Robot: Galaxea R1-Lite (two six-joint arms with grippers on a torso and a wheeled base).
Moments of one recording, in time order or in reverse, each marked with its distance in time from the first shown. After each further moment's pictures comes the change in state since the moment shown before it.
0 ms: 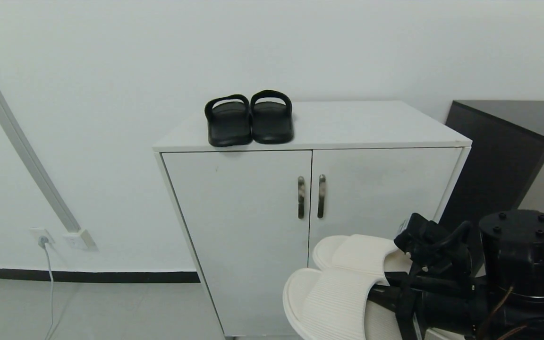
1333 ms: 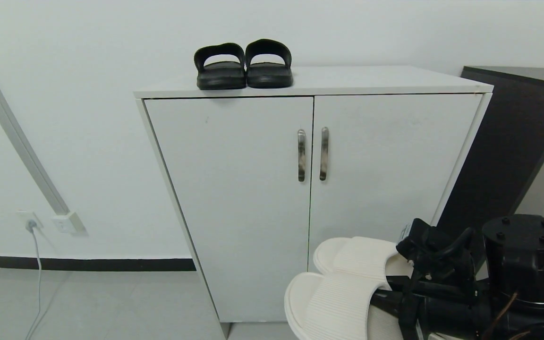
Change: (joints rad) left arm 0.000 0.023 -0.079 0.004 0.033 -0.026; right arm -0.001 -0.003 0.026 -0.022 0.002 -0.021
